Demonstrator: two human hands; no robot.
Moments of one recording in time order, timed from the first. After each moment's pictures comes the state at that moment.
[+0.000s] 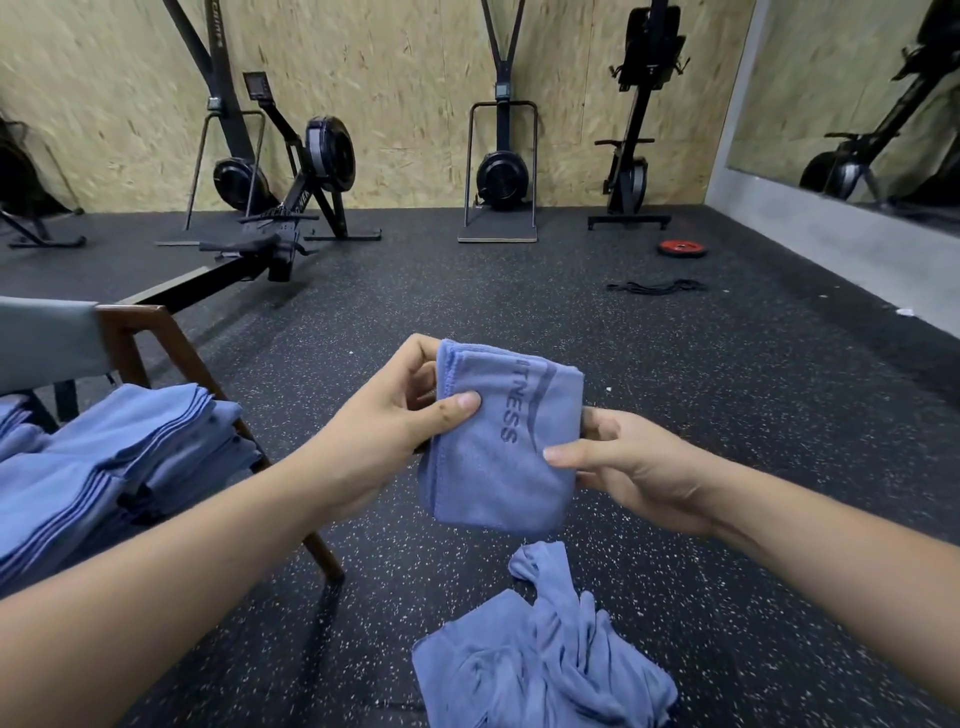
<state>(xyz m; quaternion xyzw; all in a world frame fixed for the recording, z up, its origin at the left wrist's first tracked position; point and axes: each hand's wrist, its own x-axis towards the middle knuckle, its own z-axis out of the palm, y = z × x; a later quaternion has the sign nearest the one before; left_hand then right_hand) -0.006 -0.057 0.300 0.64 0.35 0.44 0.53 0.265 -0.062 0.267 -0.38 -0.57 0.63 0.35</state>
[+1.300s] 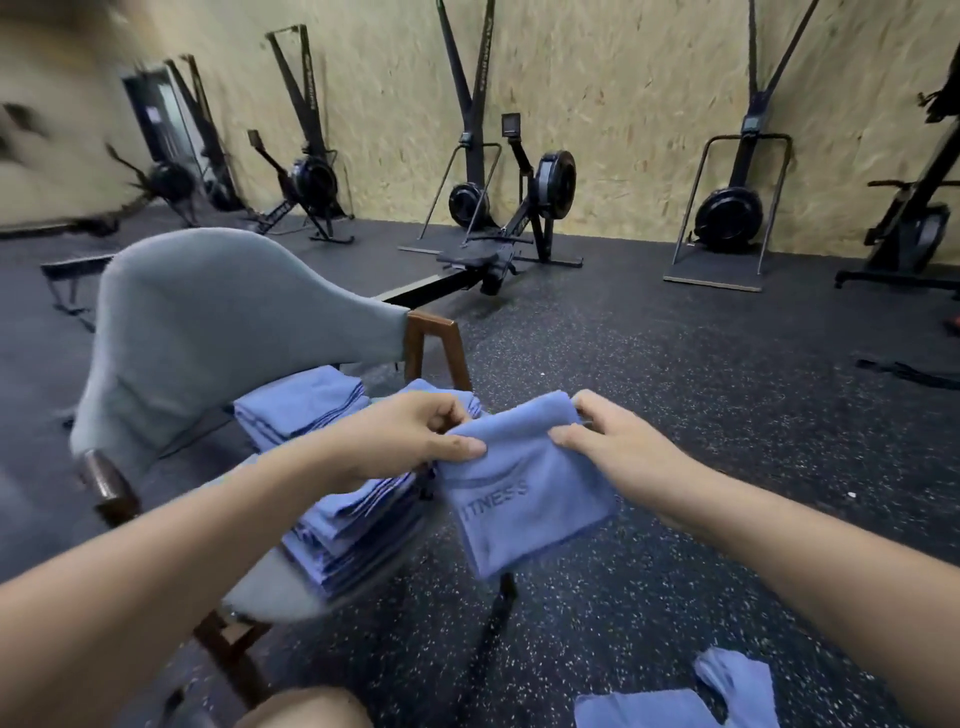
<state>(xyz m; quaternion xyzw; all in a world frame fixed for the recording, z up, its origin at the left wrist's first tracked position) -0.258 -0.086 0.334 0.65 0.63 0.29 0.33 0.011 0.004 0.308 -0.38 -0.77 0.43 0.27</state>
